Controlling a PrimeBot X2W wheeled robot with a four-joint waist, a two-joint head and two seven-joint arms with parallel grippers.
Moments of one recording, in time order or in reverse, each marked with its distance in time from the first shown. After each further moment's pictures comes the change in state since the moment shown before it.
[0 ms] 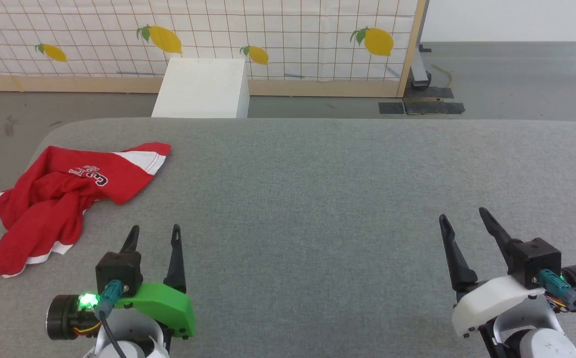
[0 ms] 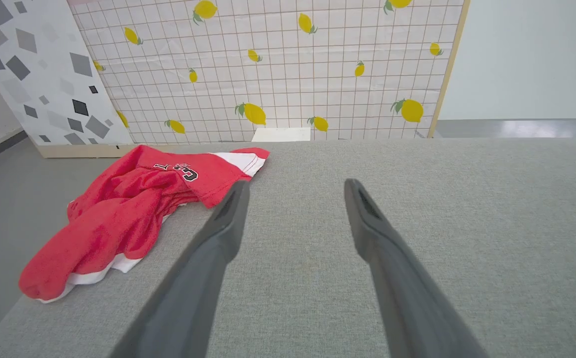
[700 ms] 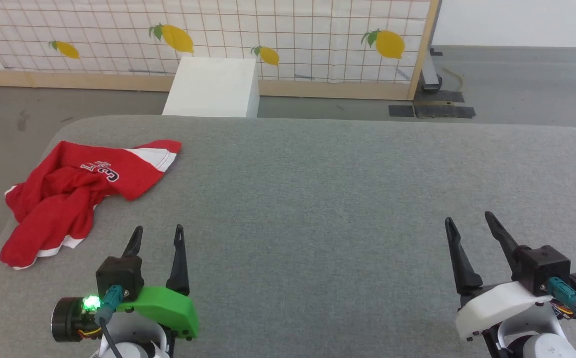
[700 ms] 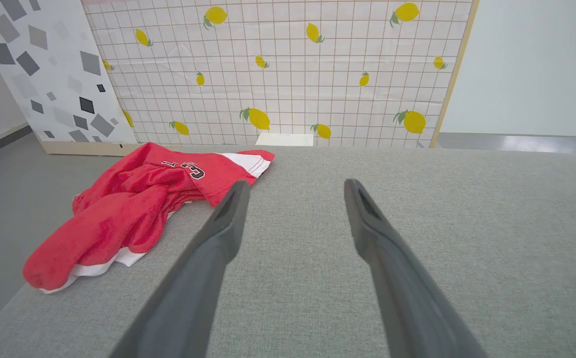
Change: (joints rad) left arm 0.000 0.000 -0.016 0.024 -0.033 0.010 -0.052; right arm 0.013 0.000 -0.016 0.019 0.029 0.000 -0.050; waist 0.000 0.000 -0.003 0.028
